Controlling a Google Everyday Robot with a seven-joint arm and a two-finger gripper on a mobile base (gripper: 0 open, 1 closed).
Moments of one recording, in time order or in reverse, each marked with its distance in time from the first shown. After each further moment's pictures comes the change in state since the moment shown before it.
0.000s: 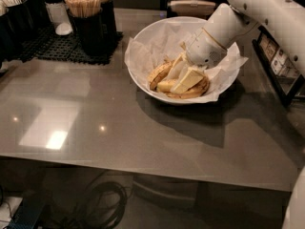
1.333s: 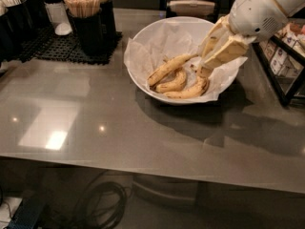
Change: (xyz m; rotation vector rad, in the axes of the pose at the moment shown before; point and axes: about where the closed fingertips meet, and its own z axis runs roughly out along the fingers) arm -0.026 0.047 -0.116 0.203 -0.014 0.037
